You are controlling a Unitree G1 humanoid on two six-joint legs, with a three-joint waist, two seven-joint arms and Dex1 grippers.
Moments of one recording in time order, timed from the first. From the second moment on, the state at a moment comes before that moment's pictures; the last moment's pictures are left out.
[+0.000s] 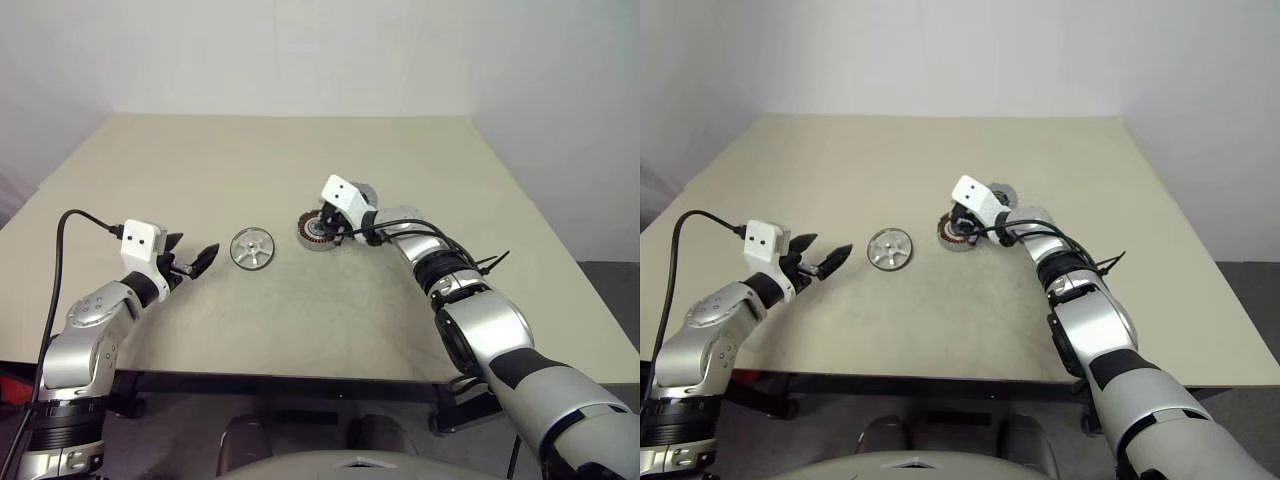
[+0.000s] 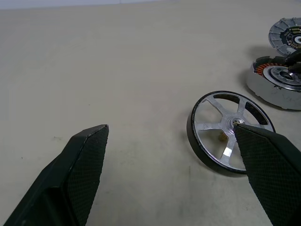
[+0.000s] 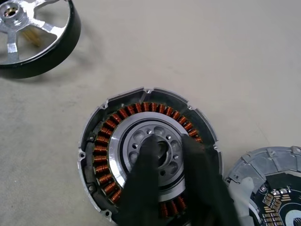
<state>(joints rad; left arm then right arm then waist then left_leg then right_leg) -0.08 0.51 0.25 -0.13 -0.42 0.47 -0.52 -1.01 -0.19 0.22 1.13 -0.18 -0.13 0.76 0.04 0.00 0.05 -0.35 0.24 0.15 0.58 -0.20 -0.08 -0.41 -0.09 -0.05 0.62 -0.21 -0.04</state>
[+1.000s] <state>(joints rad) -0.08 0.51 0.25 -0.13 -0.41 0.47 -0.52 -1.00 -0.15 0.21 1.16 -0.19 -0.12 0.70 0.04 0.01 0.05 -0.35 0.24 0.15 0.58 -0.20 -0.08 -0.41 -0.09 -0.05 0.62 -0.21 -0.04</state>
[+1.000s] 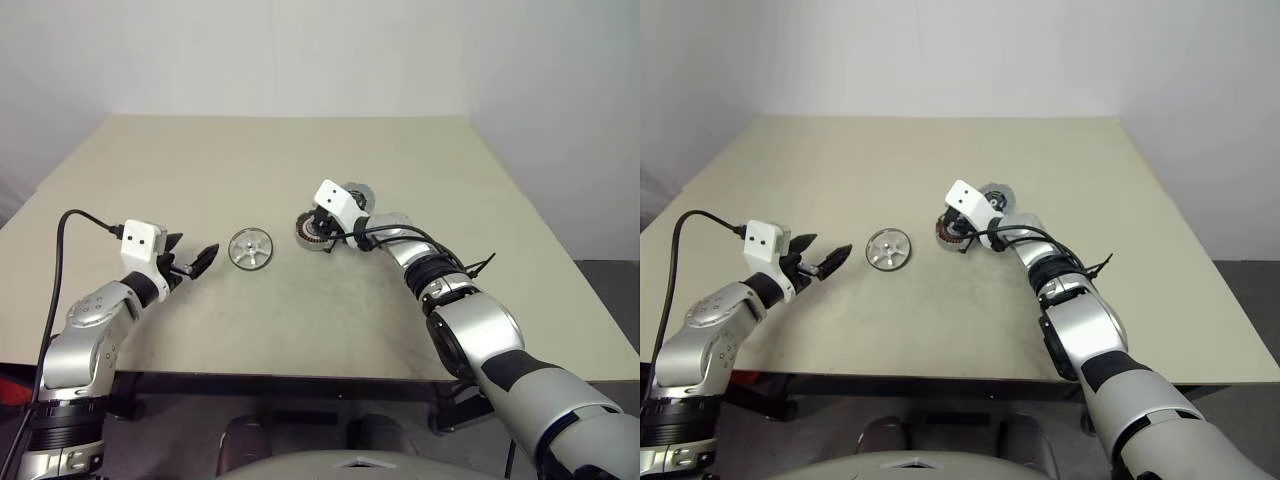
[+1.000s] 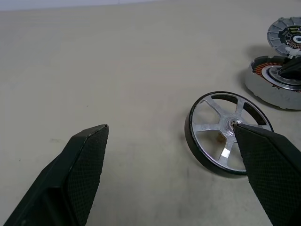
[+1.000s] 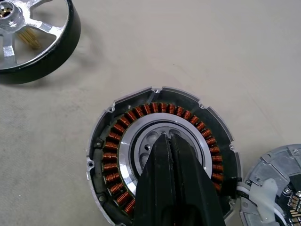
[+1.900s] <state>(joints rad) -0.10 0.50 0.24 -0.12 -0.41 0.46 -0.52 -0.85 -0.35 0.33 0.72 -0.21 -0.15 1.06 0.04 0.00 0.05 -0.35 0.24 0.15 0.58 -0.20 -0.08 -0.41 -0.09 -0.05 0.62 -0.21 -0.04</state>
